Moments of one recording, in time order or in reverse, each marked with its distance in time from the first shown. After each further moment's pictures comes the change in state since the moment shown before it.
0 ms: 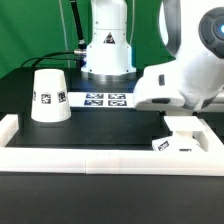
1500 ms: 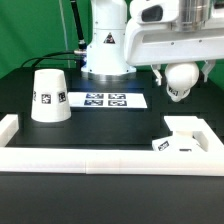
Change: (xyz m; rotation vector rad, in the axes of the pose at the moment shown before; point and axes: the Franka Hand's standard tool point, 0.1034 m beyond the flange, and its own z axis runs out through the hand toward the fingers) arm -0.008 0.012 -0.110 0.048 0.658 -0.070
